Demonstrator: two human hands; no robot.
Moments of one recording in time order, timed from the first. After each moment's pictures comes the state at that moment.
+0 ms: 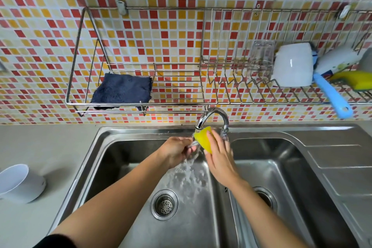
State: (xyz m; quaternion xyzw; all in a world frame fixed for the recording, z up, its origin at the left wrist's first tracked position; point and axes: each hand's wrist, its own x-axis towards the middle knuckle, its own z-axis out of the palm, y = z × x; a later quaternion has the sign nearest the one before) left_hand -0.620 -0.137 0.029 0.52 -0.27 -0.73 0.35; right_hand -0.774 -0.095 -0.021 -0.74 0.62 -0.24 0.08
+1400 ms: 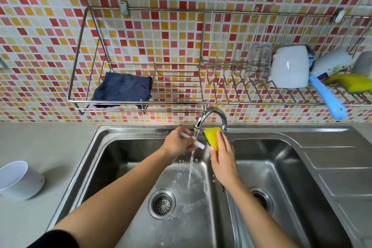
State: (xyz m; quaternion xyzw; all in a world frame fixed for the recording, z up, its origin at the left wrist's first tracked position) left_hand -0.620 -0.140 0.026 0.53 -0.46 -0.62 0.36; right_hand -0.777 -0.093 -0.029 -0.66 0.66 -0.33 0.17
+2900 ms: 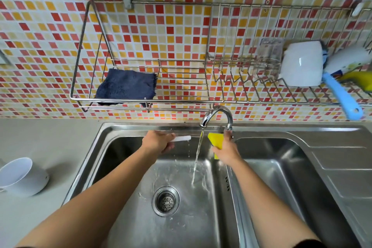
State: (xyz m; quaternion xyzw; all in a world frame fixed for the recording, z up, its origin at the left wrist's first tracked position) left_hand -0.564 -0.151 0.015 0.71 -0.37 -0.50 0.33; right_hand -0.796 -0.156 -0.050 -0.56 0.75 -0.15 0.30
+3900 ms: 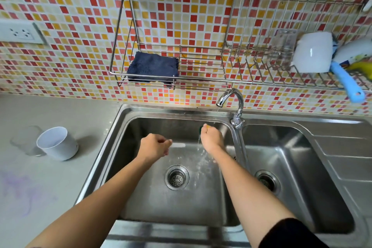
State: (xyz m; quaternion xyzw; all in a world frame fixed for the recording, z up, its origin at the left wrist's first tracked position) left_hand -0.503 -0.051 0.007 0.72 -0.55 -0.35 0.25; right_hand -0.683 -0.101 -0.014 -0.55 0.76 -0.22 0.25
